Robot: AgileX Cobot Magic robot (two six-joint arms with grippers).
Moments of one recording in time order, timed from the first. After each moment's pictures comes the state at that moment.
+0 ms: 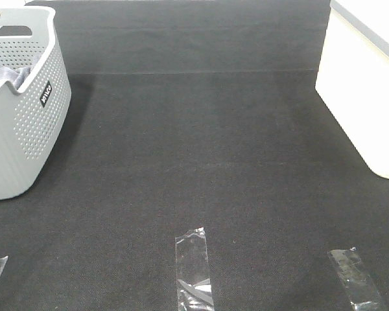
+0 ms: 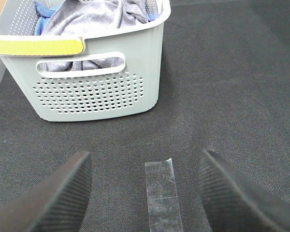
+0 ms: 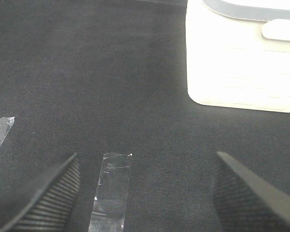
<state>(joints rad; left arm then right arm) 0.01 0.00 -0.50 -0.07 1.05 0.06 0.04 -0.01 -0.51 0.15 1.07 -0.16</state>
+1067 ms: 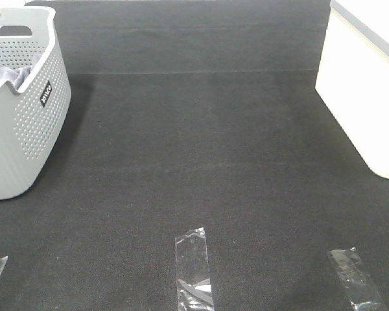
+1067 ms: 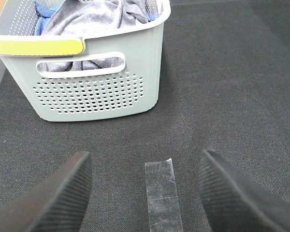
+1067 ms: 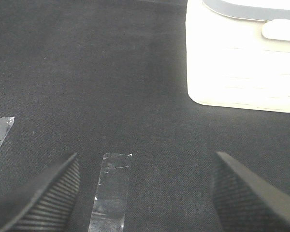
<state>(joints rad) 0.01 0.00 -0.50 -0.07 1.05 0.06 0.04 -0.01 -0.51 0.15 1.07 -0.16</state>
